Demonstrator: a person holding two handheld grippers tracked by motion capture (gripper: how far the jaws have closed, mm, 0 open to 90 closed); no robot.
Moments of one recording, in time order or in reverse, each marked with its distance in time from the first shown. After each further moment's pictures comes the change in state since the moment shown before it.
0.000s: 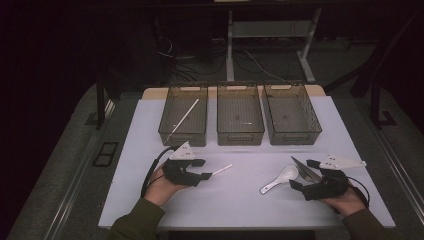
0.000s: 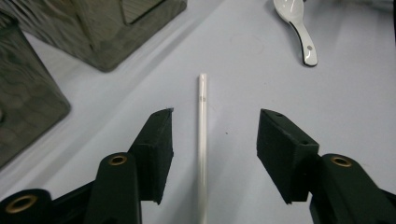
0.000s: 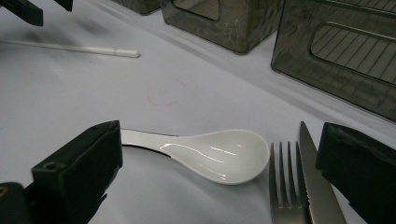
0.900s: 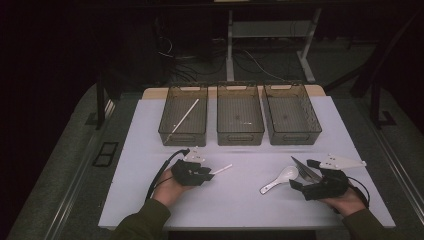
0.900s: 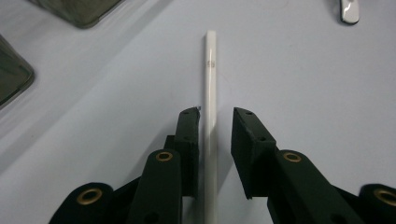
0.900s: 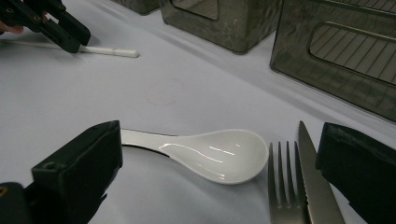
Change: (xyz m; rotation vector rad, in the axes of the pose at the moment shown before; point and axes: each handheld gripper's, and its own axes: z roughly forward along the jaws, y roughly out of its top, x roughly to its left) left arm 0.004 -0.009 0.031 0.127 0.016 0.000; right arm 0.000 0.000 0.000 0.001 -0.003 0.003
